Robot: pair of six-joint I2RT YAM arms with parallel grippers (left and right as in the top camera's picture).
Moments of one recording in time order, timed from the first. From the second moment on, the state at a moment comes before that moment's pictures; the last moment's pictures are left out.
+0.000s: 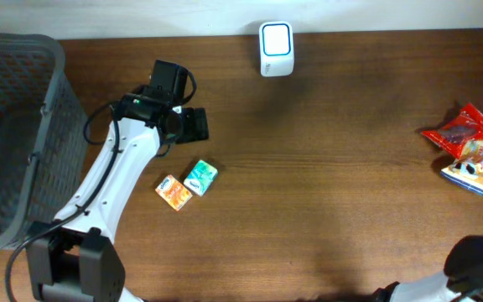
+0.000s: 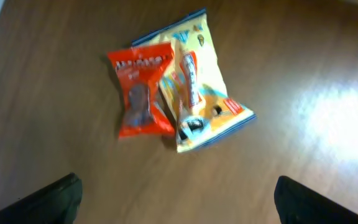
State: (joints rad) left arm -0.26 1.73 1.46 -0.94 -0.07 -0.36; right arm -0.61 1.74 1.98 -1.37 0.14 0.55
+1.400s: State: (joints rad) left arm -0.40 1.78 1.08 -0.67 -0.02 -0.36; right arm -0.51 1.72 1.98 -1.47 0.06 0.55
